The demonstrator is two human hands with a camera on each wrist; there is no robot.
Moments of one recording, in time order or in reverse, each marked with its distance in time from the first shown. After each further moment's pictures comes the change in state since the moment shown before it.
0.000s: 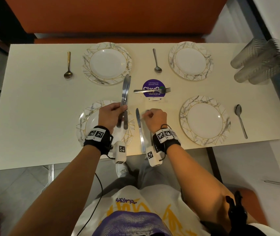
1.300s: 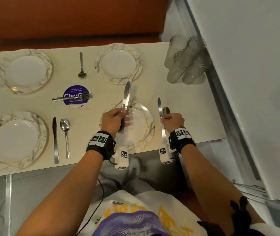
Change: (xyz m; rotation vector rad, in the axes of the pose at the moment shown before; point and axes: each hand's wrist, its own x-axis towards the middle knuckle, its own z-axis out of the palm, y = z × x) left_hand -0.040 0.009 0.378 -0.041 -0.025 -0.092; right_hand 0.081 0.287 -0.313 0.039 0.049 0.282
